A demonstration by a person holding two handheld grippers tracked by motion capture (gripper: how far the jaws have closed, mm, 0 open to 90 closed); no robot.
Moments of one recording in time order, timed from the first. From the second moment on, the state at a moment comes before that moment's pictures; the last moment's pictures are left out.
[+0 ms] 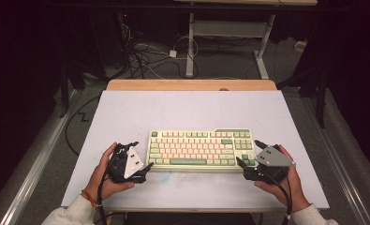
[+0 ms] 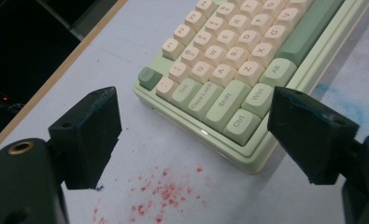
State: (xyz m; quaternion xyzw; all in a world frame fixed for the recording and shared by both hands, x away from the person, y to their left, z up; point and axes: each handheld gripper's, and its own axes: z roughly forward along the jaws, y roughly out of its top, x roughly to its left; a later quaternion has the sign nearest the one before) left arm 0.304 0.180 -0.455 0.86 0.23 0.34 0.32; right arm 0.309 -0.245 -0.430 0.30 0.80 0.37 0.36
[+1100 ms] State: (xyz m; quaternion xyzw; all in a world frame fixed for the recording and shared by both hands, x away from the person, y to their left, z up) left arm 0.298 0.220 -0.477 0.86 0.27 0.31 0.29; right arm 0.303 -0.281 -0.449 0.33 0.80 0.35 0.37
